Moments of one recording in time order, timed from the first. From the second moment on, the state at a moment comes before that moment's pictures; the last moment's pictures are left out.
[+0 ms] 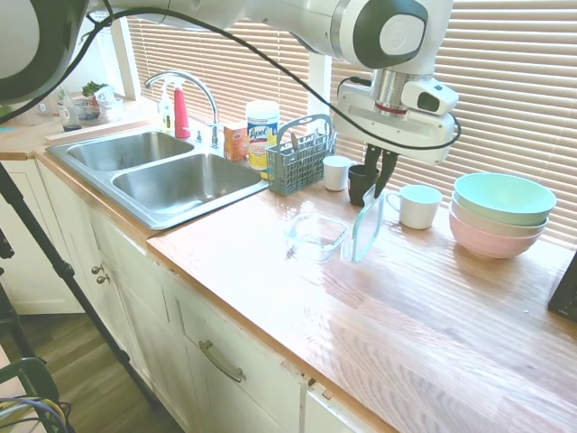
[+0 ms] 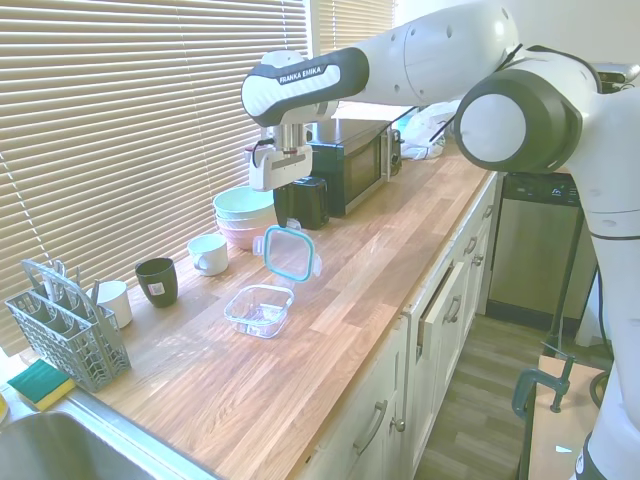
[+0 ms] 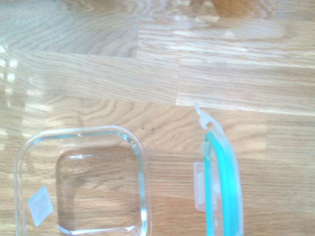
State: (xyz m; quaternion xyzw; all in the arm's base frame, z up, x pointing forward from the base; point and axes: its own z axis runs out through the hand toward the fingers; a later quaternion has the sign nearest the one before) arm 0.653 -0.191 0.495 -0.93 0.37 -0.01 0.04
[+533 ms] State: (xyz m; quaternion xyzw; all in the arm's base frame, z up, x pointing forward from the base) arm 0.644 -0.162 0.488 -0.93 0.36 -0.01 0.02
